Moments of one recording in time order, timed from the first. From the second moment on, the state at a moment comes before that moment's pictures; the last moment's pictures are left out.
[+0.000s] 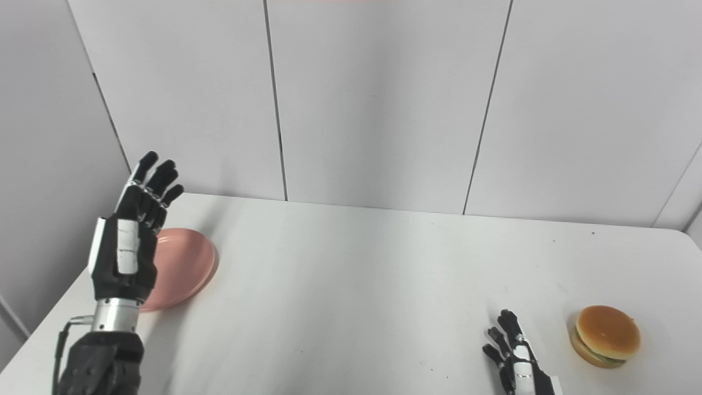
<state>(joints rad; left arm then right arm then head) -0.29 0.19 0.22 -0.09 -0.18 -0.13 -0.01 0.10 -0.03 -0.05 -0.16 0.13 0.02 0.06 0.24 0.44</state>
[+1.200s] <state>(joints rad) -0.53 0.42 0.38 0.77 -0.30 -0.20 -0.07 0.12 -0.03 -0.04 -0.19 0.13 0.02 0.05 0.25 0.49</state>
